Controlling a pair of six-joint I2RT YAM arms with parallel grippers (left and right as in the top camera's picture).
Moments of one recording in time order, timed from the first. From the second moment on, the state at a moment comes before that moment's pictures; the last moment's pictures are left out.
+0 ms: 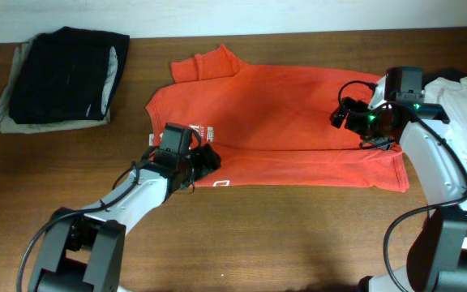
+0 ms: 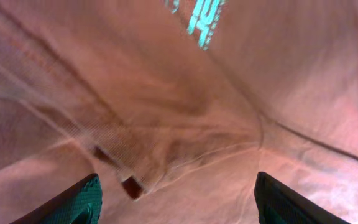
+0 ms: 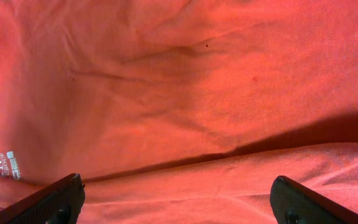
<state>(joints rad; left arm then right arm) -0.33 1.68 0.83 -0.17 0.23 -0.79 -0.13 1.67 1.26 -0.72 -0.26 0.34</state>
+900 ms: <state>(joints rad) -0.33 1.70 0.83 -0.15 0.23 -0.81 -0.13 1.67 1.26 -0.74 -0.25 0.34</state>
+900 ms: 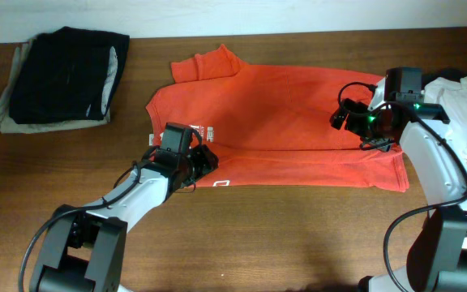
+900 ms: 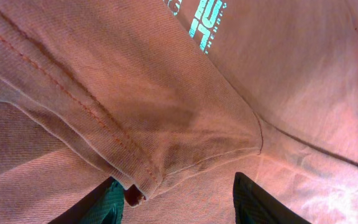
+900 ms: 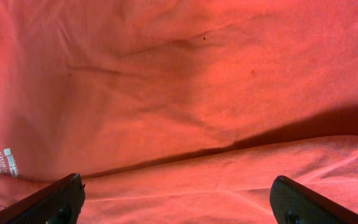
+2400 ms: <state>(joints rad) -0.33 1.80 0.83 0.28 0.03 -0.82 -0.13 1.67 1.26 -0.76 -0.23 0.34</state>
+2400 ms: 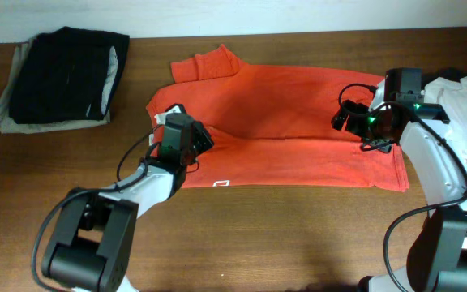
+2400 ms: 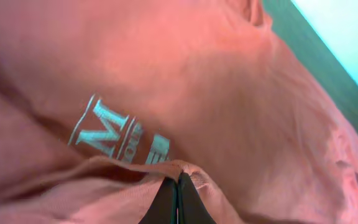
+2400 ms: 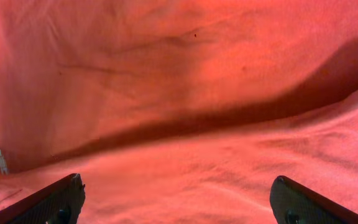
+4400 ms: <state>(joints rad) -0.01 1.83 1.09 -0.32 0.35 -0.72 -0.13 1.68 1.26 -0.78 -0.22 0.34</state>
